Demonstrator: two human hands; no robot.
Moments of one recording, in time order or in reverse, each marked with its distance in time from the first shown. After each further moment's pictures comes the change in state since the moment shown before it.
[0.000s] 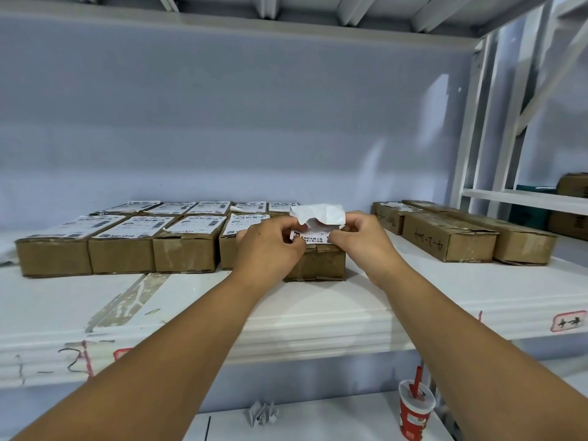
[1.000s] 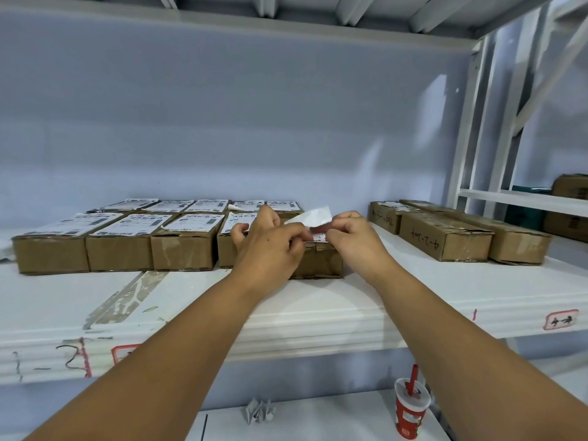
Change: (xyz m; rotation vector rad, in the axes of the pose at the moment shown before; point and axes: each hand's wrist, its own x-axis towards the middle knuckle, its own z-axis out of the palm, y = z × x) left_hand 0.004 -0.016 0.011 0.281 0.057 0.221; right_hand 0.000 0.002 0.005 -0.206 -0.044 0.011
